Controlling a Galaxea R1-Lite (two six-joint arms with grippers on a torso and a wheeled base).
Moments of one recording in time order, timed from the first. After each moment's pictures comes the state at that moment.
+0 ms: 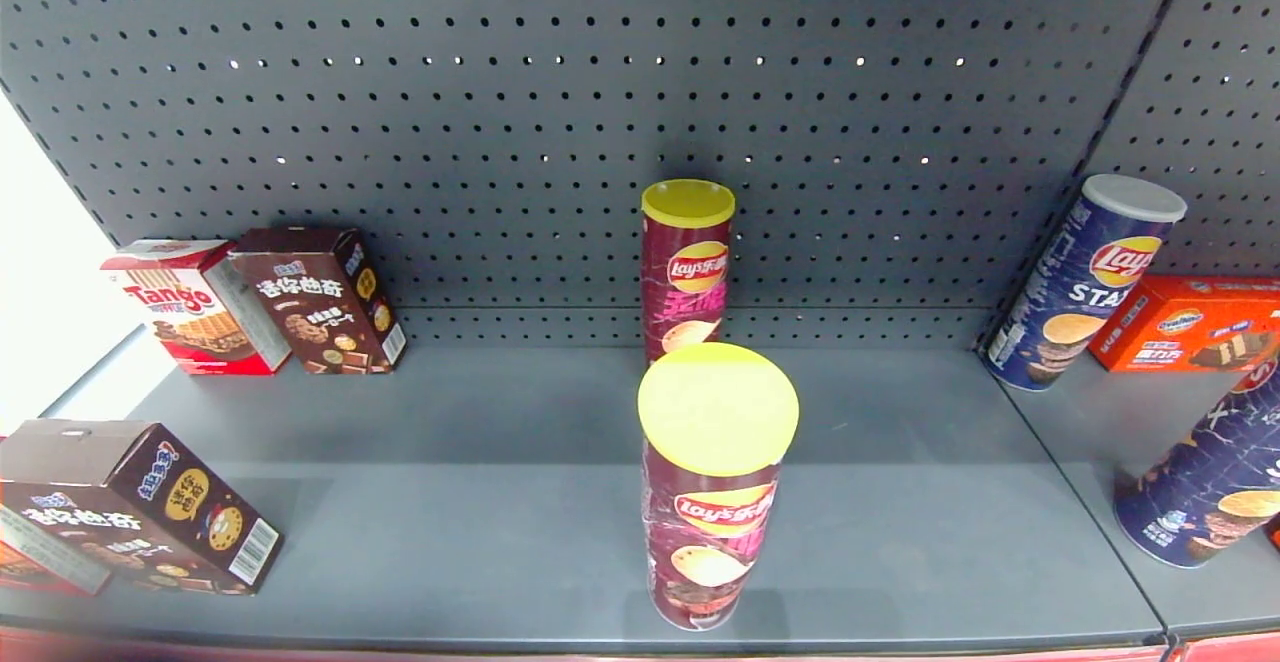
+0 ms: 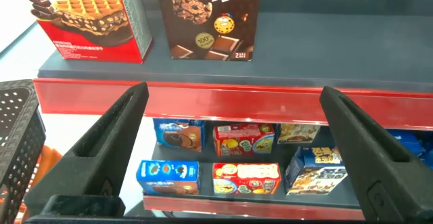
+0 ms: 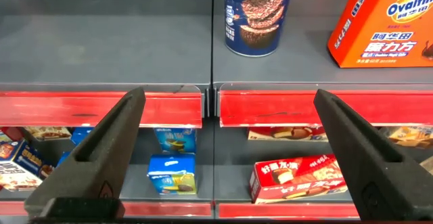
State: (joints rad) left arm 0.00 0.00 0.00 0.00 0.05 -0.02; right arm 0.00 0.00 0.00 0.00 0.00 0.00
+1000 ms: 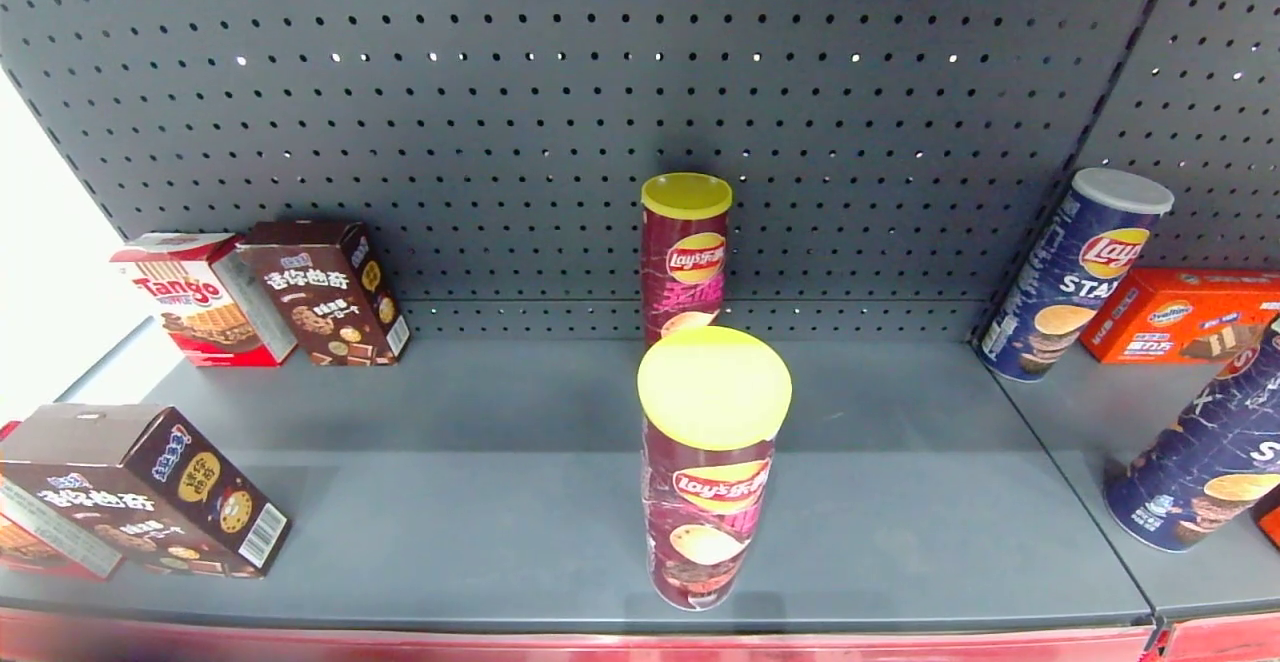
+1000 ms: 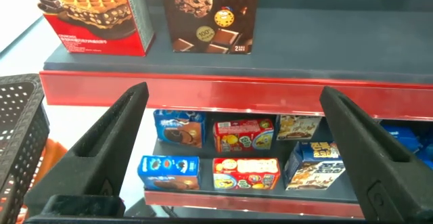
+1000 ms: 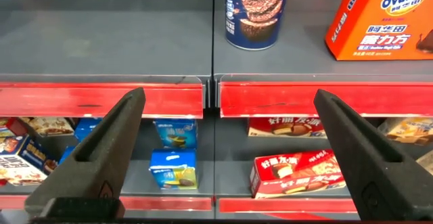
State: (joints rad) left arm 0.00 0.00 0.00 0.00 0.05 -0.02; right arm 0.00 0.00 0.00 0.00 0.00 0.00
